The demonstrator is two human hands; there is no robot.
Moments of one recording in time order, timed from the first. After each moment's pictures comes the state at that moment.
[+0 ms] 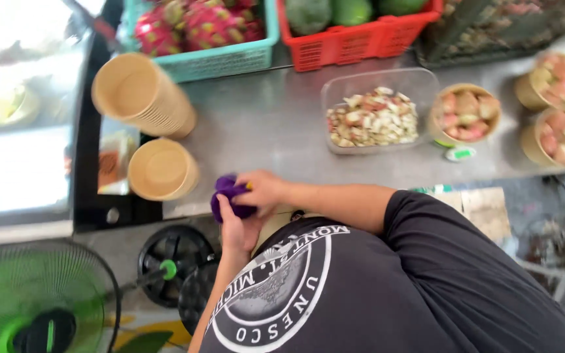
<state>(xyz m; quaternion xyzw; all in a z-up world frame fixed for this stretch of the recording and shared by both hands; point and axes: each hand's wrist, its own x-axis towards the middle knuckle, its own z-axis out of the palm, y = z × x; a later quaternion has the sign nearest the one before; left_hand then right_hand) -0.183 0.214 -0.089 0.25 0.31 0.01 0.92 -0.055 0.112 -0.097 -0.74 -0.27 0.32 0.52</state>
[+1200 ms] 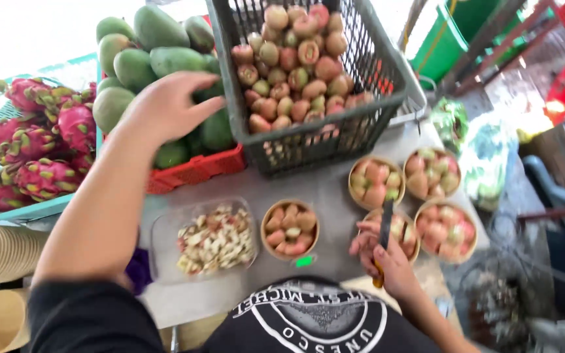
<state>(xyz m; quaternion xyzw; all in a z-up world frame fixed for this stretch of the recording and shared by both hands) 0.310 -0.092 0.192 0.95 -0.24 0.07 0.20 0.059 -0.517 -0.008 -0.53 -0.06 0.14 0.84</state>
